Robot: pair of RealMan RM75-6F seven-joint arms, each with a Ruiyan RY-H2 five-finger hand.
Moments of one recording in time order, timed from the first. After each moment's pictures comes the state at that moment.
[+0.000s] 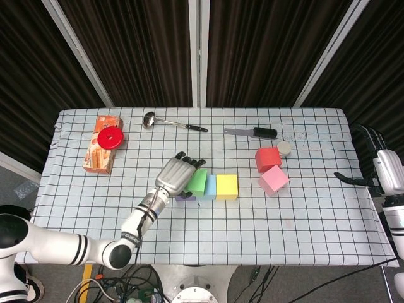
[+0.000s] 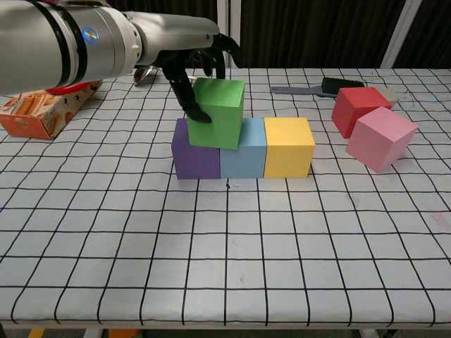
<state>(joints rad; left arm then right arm) -1.13 -1.50 -0.21 -1.82 0.60 1.07 0.71 0.36 -1.04 0.20 -1.36 -1.46 1.31 0.72</state>
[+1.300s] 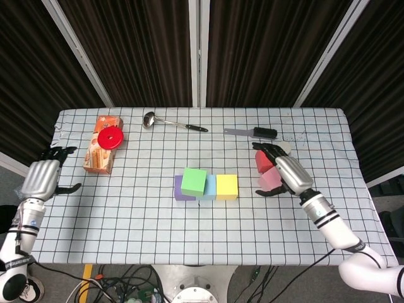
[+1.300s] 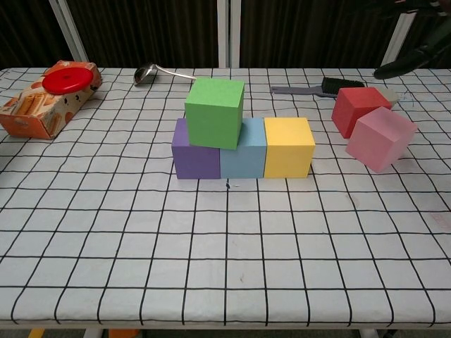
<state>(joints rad) -0.51 -1.06 -0.01 -1.73 1.08 1.28 0.03 0.64 -1.09 0.23 -1.80 -1.30 0.92 0.32</state>
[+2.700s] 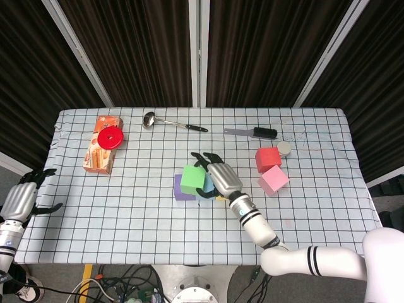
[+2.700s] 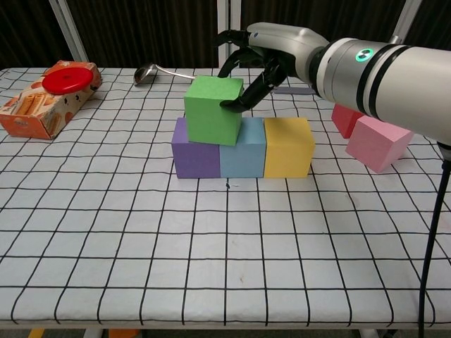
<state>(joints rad) -0.29 -1.18 -0.02 -1.37 1.33 1.22 -0.35 0.94 -1.59 0.29 -1.72 -0.76 1.00 -0.26</state>
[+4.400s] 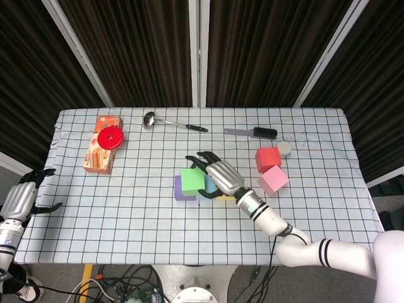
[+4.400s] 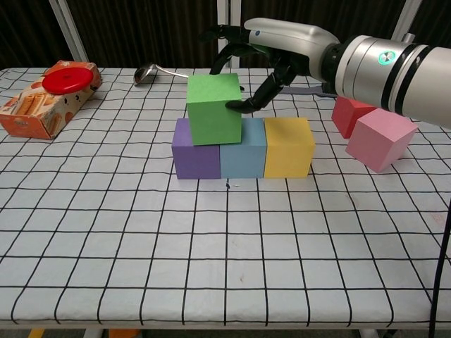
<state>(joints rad) -0.27 -1.19 -0.07 -1.33 1.36 1.17 -0.39 0.90 -1.53 0.24 -1.53 -1.25 0.85 0.09</state>
